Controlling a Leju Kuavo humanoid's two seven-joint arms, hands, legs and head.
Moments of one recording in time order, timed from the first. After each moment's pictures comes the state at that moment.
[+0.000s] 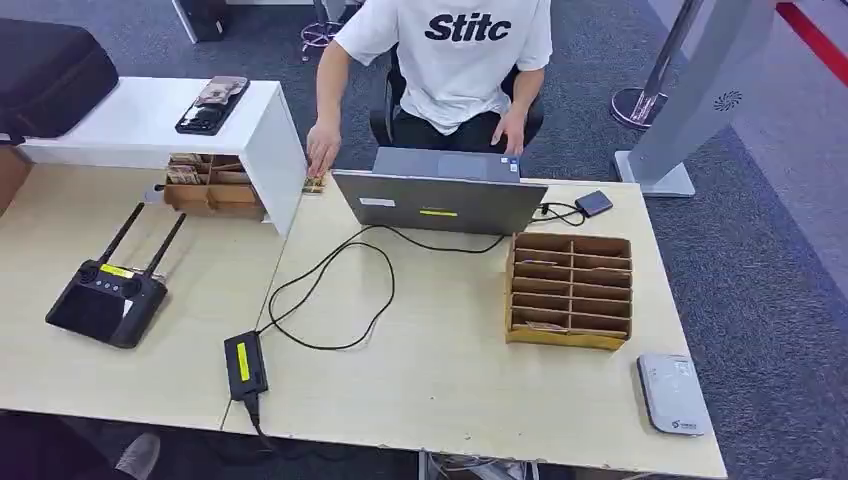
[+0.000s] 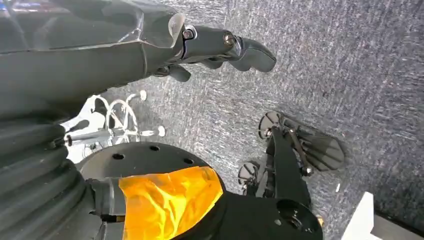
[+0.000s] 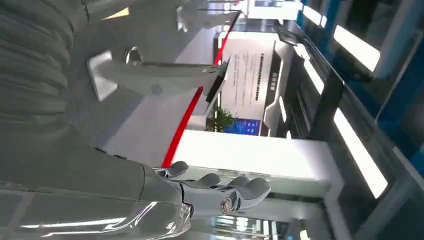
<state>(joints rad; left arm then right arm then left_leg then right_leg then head) -0.12 -0.05 -1.06 -0.08 1.57 0.37 -0.16 0.22 0.31 -0.72 -2.08 0.12 -0.08 -0.57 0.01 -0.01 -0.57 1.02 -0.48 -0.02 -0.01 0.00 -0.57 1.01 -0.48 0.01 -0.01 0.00</state>
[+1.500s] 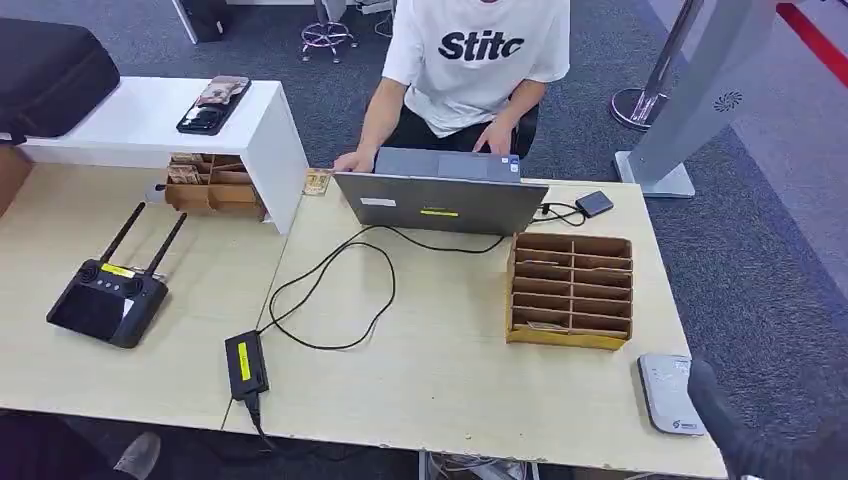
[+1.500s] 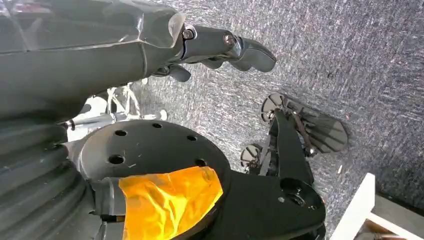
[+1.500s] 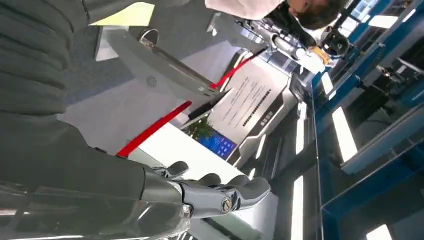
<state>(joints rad) -0.12 -0.06 -1.03 -0.08 1.57 0.33 -0.15 0.29 0.33 -0.30 -2.18 0.76 -0.21 -0.50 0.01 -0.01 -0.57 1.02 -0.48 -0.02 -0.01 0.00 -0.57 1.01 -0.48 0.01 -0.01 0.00</state>
